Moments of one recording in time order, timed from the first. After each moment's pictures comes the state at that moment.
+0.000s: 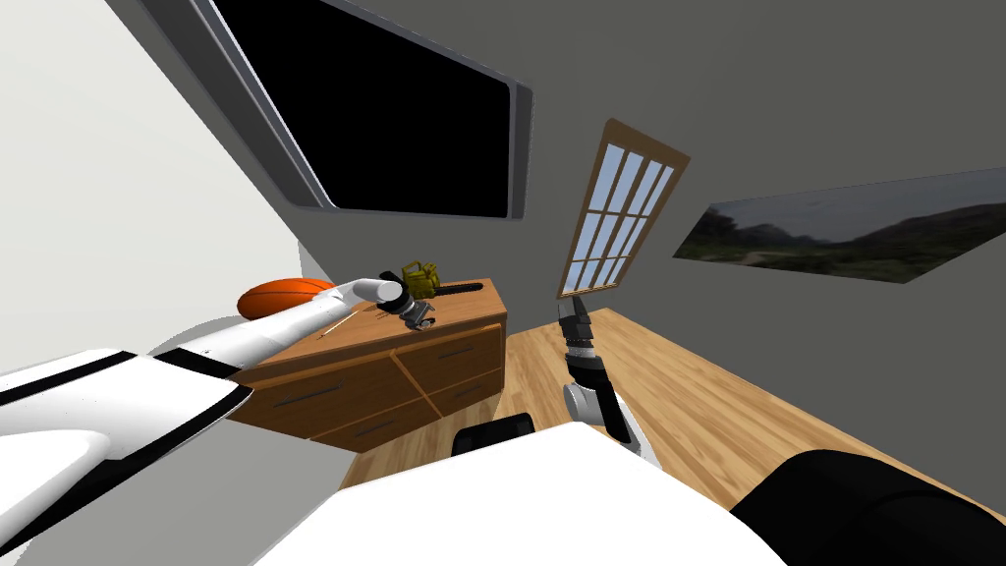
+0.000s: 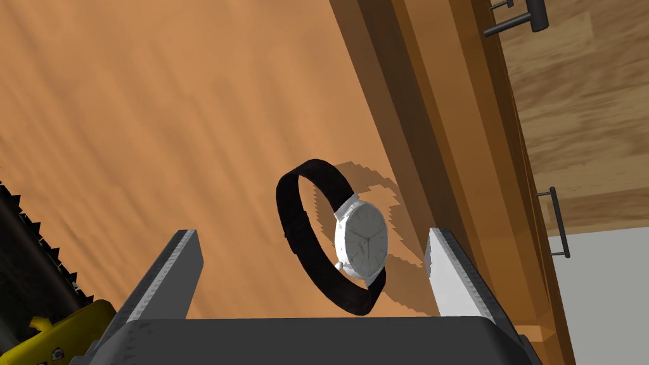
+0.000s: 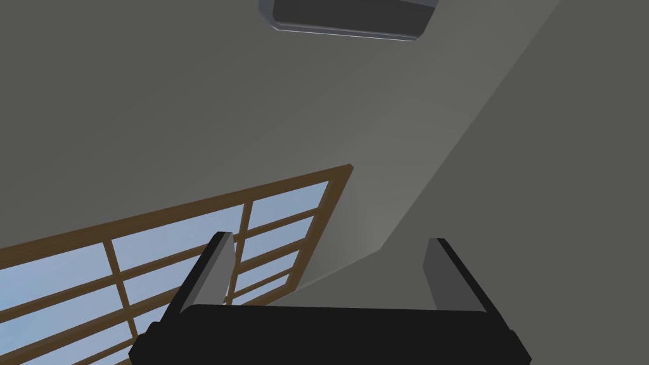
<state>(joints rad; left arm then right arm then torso) -0.99 1.07 -0.78 -1.24 1.37 1.23 0.05 0.51 0.02 -0.05 -2.21 0.01 -0.50 -0.02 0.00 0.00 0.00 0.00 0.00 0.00</state>
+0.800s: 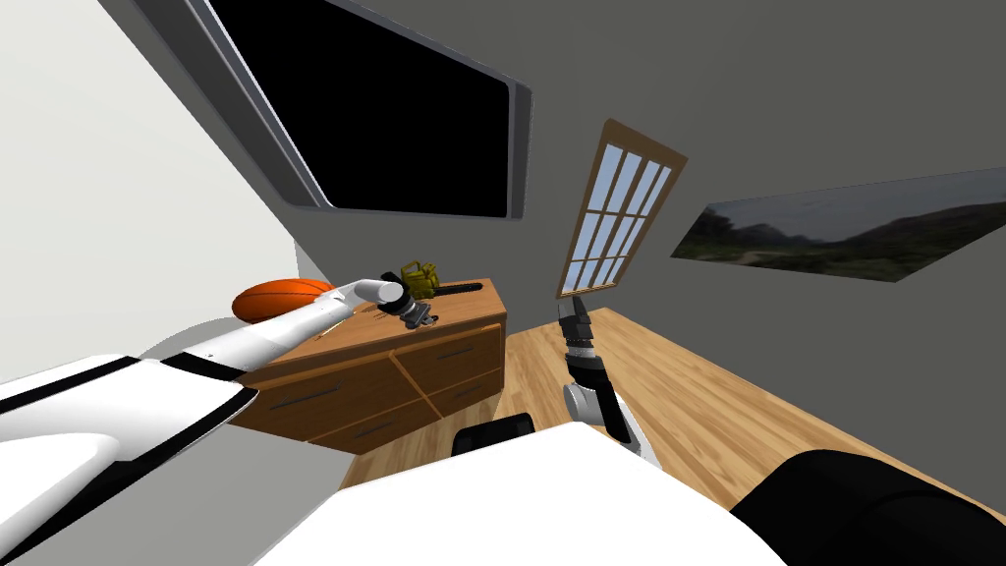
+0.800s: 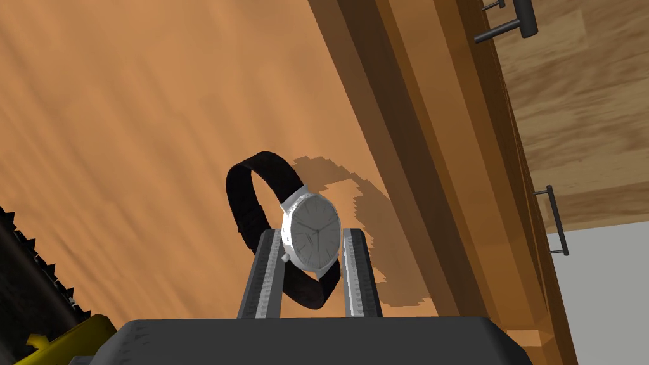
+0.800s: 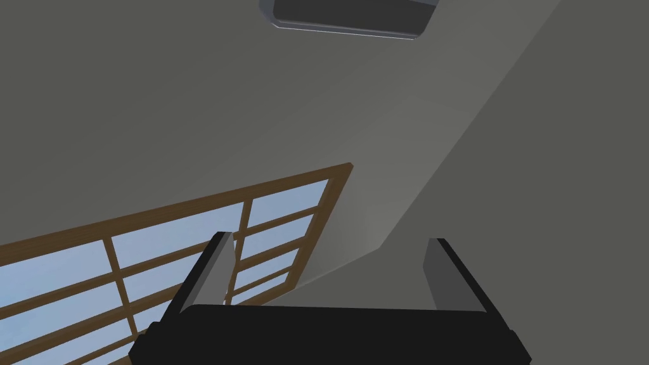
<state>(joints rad) -0.95 1.05 -0.73 -1.26 1.33 1.27 0.05 0.51 0.02 -0.05 -2.21 0.01 -0.50 -0.02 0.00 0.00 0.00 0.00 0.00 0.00</state>
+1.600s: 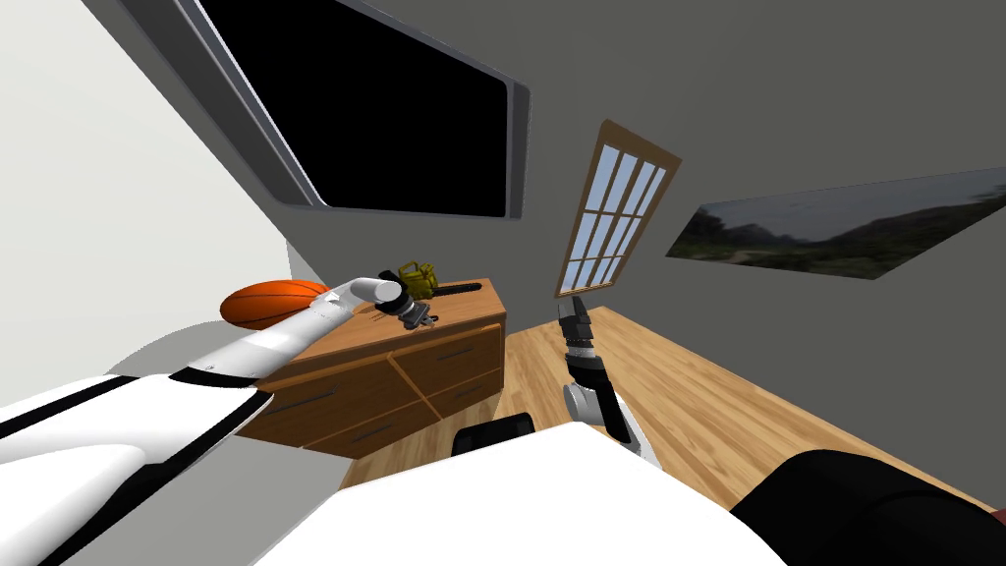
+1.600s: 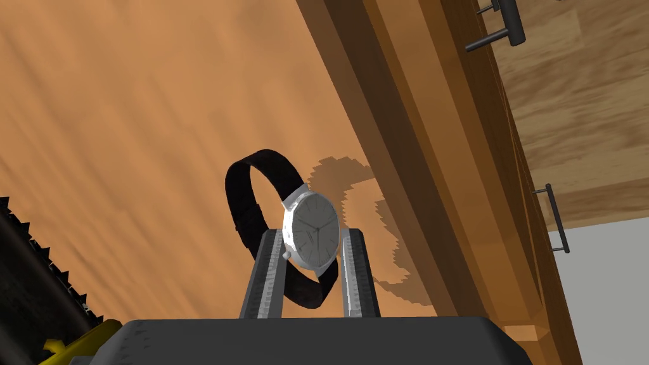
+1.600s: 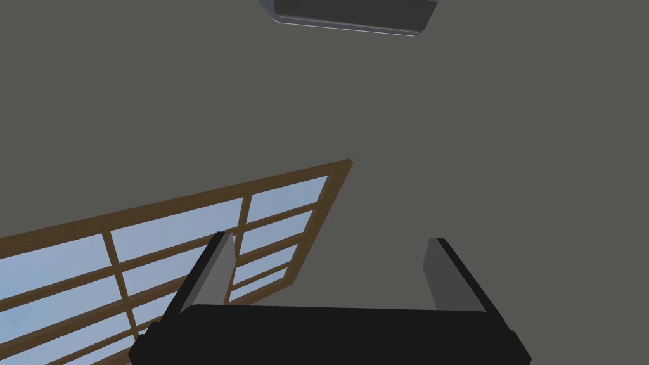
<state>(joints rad) -0.85 0.98 -0.50 -1.35 1.19 1.41 0.06 0.51 0.02 -0.05 -2.21 0.01 -0.50 -0.02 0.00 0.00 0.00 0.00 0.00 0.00</state>
